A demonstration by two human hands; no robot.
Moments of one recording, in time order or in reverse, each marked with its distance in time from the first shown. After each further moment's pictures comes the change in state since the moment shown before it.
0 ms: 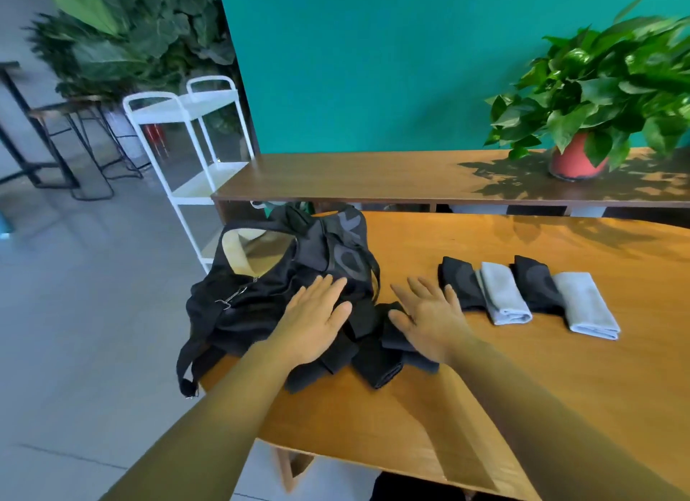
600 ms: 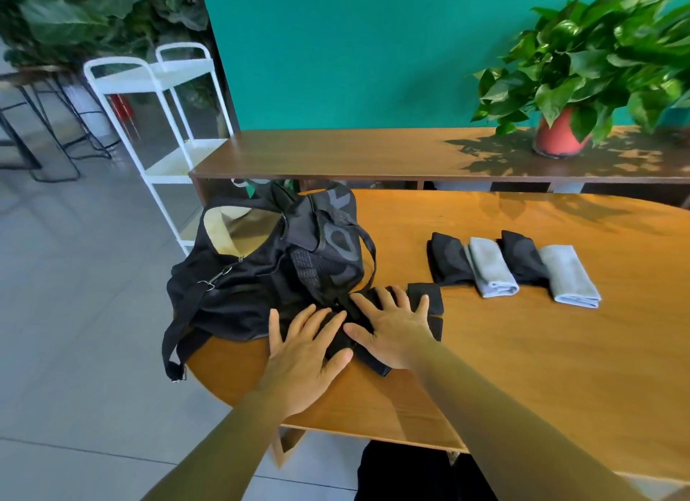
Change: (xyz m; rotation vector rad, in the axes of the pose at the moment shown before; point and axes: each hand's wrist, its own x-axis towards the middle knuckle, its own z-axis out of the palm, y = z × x) left_hand -0.050 -0.026 0.080 0.217 0.111 0.051; right_hand -0.005 -0.036 0.055 -0.105 -0.161 0.059
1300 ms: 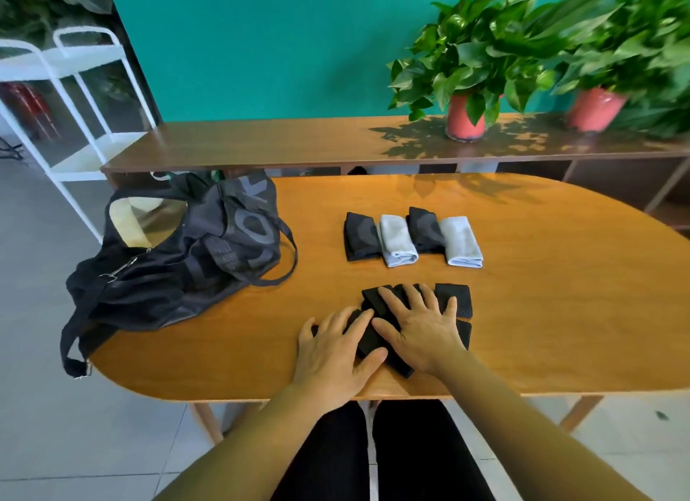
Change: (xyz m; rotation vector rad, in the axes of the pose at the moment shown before) left_hand 0.000 0.166 0.016 -0.117 -0.066 0.113; right_hand -0.115 0.125 0.005 0.021 0.097 0.227
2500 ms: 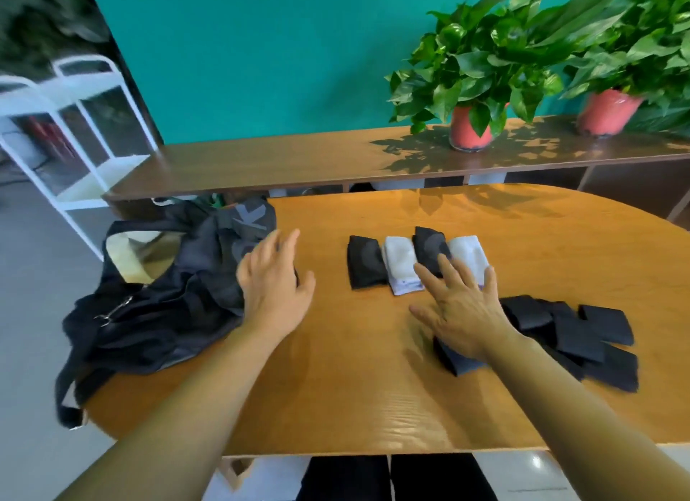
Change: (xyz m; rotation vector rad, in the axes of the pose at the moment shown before) left_hand 0.093 -0.049 -0.091 -0.054 0.428 -0.220; right_hand 0.033 0.055 -0.059 -0.110 0.132 0.003
